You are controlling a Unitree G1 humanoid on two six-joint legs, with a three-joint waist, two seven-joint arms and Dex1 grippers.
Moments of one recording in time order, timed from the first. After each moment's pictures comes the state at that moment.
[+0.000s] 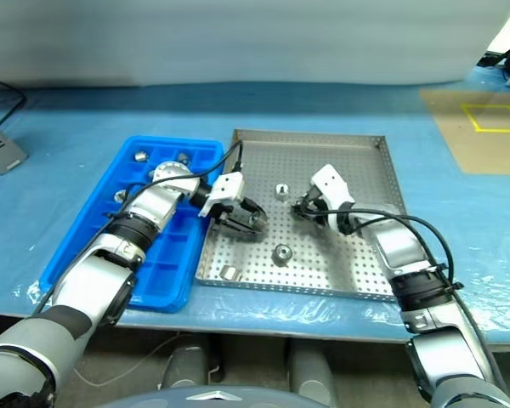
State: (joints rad) left arm -0.94 0.28 -0.30 0.80 0.02 -0.17 -1.47; right arm -0.52 -0.53 0.19 0.10 0.22 0.60 0.68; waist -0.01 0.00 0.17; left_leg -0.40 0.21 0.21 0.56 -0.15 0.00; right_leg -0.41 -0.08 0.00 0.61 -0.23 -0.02
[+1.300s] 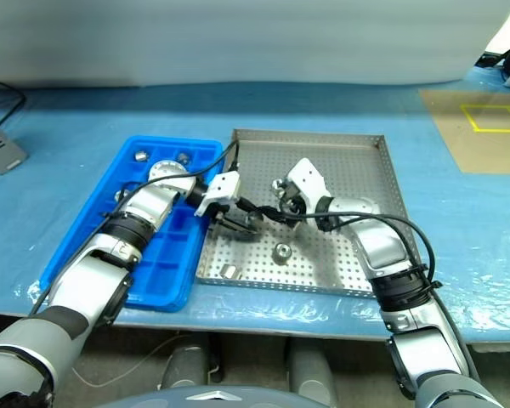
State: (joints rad) left arm -0.93 0.30 -0.30 0.78 0.02 -0.15 -1.47; right arm -0.51 -0.45 0.21 -0.06 0.17 0.59 0.72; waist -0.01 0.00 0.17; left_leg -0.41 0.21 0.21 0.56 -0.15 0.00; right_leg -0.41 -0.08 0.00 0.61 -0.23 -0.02
